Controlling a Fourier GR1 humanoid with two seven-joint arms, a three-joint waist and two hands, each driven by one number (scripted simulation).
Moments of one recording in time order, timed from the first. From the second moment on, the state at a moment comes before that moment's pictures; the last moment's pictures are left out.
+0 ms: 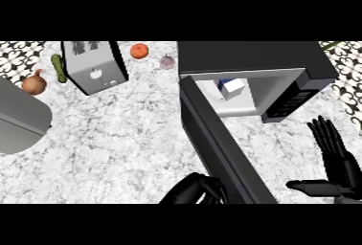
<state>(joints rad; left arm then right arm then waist) -0.15 0.00 -0.81 -1.35 -0.13 0.05 -0.12 -0.03 -0.29 -0.19 -1.10 -0.07 0.29 -0.79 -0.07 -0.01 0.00</state>
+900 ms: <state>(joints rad) -0.48 0.01 -1.05 -1.20 0.24 0.59 -0.15 0.13 -0.39 -0.21 -1.53 -0.32 0.51 -0.56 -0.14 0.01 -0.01</state>
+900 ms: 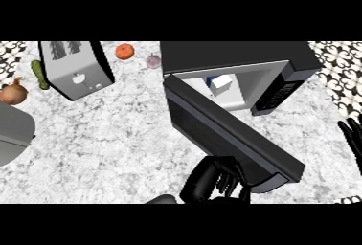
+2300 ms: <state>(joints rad) -0.86 0.00 -0.77 -0.96 0.67 0.75 -0.30 0.06 -0.54 -0.18 -1.72 -0.61 0.66 -0.36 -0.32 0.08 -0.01</state>
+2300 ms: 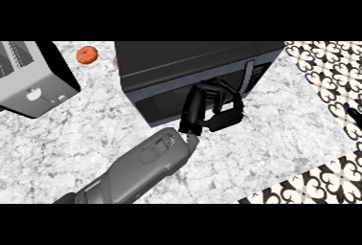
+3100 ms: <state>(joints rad) -0.88 0.00 -0.77 -0.93 0.79 0.72 -0.46 0.02 -0.60 -0.21 -1.75 -0.71 0.69 -0.32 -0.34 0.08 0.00</state>
